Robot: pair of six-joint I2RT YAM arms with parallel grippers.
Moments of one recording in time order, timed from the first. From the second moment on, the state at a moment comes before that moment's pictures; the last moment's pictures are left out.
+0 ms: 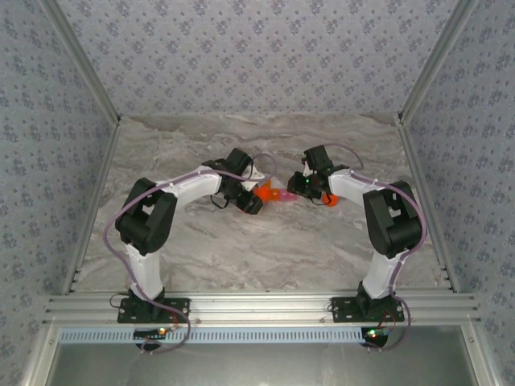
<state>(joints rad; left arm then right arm) -0.63 1.92 1.34 -0.63 0.30 0.07 0.36 1.80 1.10 -0.32 -0.25 0.55</state>
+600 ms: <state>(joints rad) -0.65 1.95 1.42 -0.72 0.22 0.10 0.37 1.80 1.09 -0.31 -0.25 0.55</state>
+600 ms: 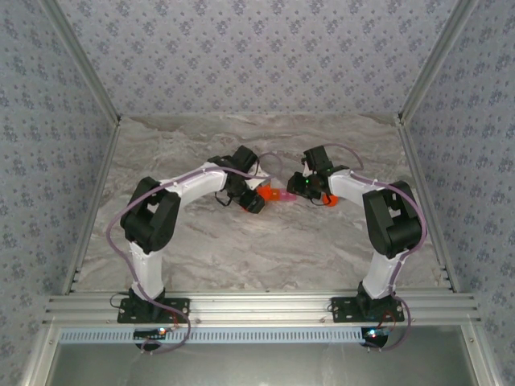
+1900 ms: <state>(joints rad) -0.68 2.01 1.54 -0.87 0.14 0.14 0.37 1.80 1.09 -0.30 -0.26 0.55</state>
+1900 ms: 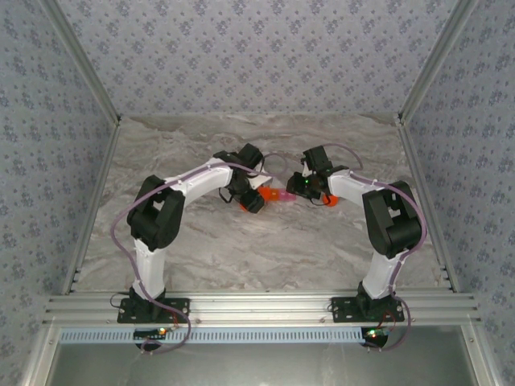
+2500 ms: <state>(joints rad) -0.68 2.03 1.59 -0.92 0.09 0.16 0.37 1.81 1.09 -0.30 -0.26 0.55</state>
